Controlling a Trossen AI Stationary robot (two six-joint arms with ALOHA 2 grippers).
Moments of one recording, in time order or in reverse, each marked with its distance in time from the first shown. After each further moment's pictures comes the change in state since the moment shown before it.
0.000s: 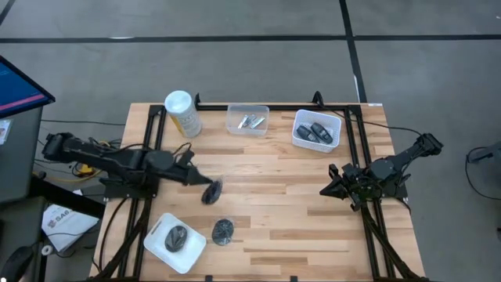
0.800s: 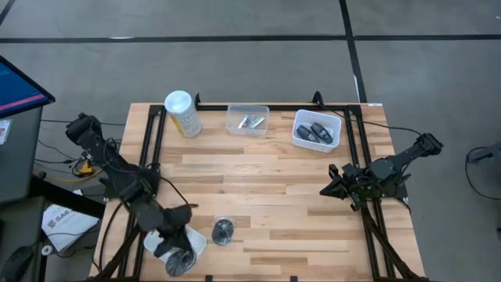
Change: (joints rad) left arm -0.665 0.317 0.298 -0.077 -0.027 0.305; right arm 0.000 0.000 0.000 0.000 0.000 0.000
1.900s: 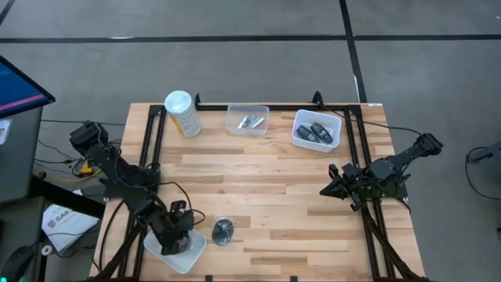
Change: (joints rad) left arm -0.034 0.210 0.011 -0.400 -0.060 0.217; right arm 0.000 0.000 0.000 0.000 0.000 0.000
